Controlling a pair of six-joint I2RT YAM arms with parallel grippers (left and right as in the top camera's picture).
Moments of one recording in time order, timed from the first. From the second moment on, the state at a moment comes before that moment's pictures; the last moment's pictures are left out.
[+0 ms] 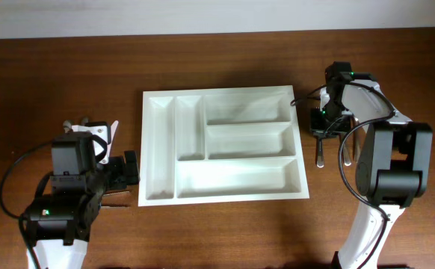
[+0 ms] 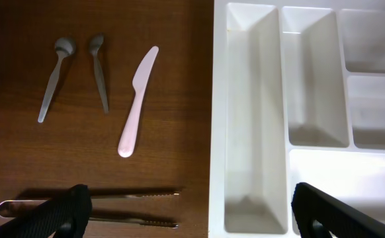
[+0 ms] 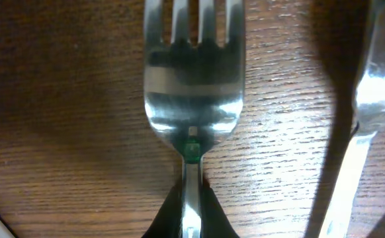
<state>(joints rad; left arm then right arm) 0.00 0.96 0.98 -0.92 -0.02 -0.07 -0.07 2.16 1.56 -1.01 -0.01 0.06</state>
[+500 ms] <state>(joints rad) 0.00 0.96 0.98 -0.92 -0.02 -0.07 -0.07 2.16 1.72 -1.15 0.00 0.04</state>
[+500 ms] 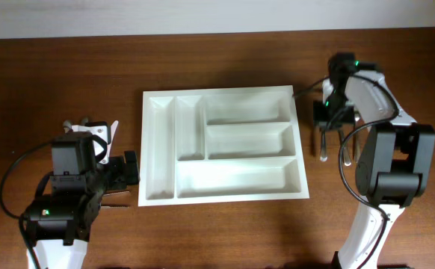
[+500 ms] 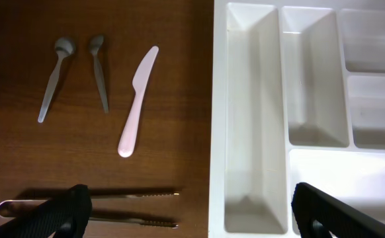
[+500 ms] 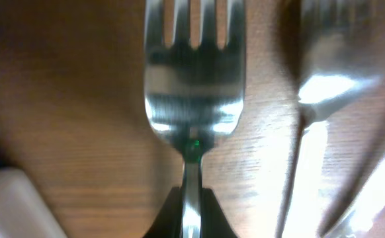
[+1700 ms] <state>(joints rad) 0.00 0.96 0.98 -0.92 -0.02 -0.07 0.31 2.17 2.01 -1.26 -0.24 -1.29</state>
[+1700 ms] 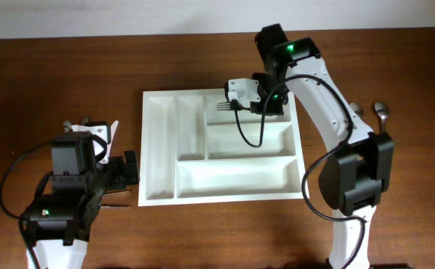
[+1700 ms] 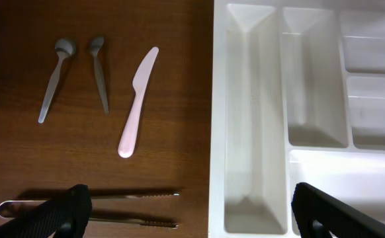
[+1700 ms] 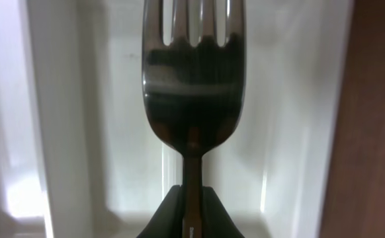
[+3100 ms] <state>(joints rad) 0.00 0.96 0.99 -0.92 -0.02 -0.07 -0.29 2.03 1.76 -1.12 -0.21 -0.36</state>
